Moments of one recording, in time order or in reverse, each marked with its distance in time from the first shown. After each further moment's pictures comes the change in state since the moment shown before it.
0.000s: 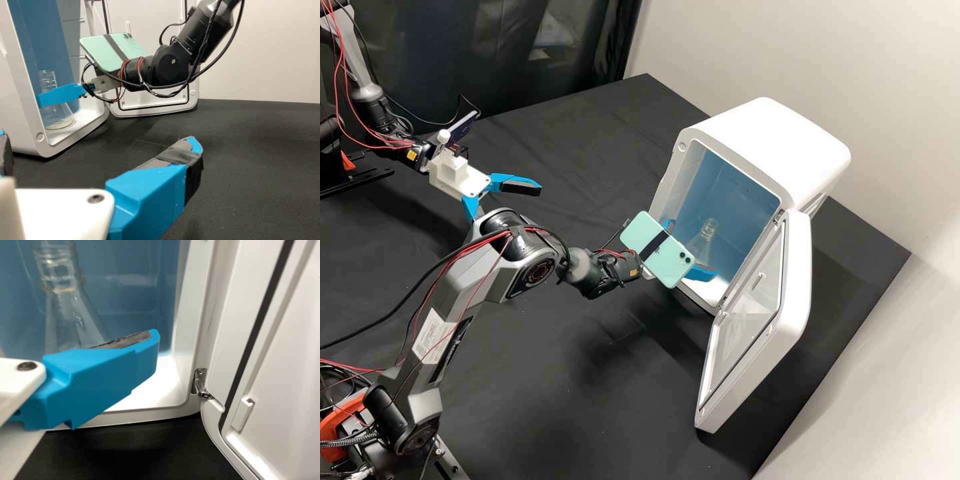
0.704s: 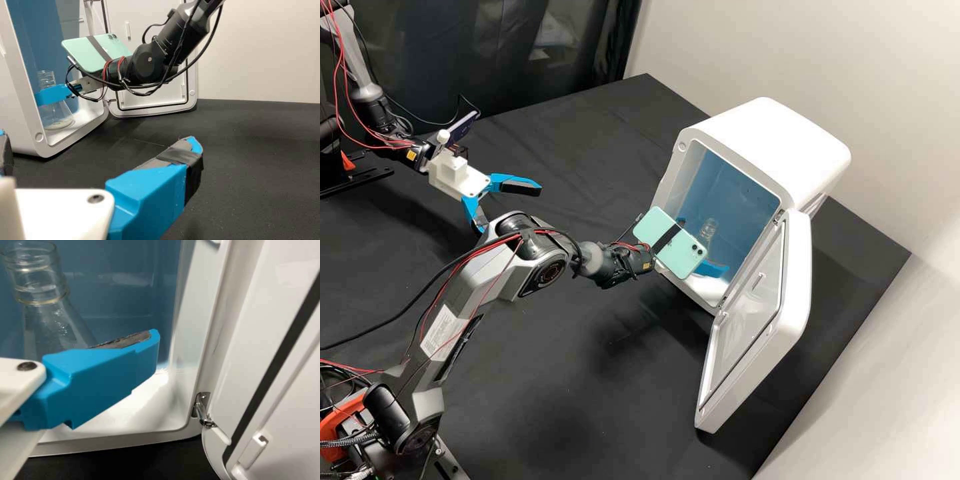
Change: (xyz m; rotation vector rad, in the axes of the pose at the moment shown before) left arm 0.000 0.000 0.001 0.000 -0.005 -0.001; right arm 0.034 0.003 -0.009 -0.019 -0.026 0.002
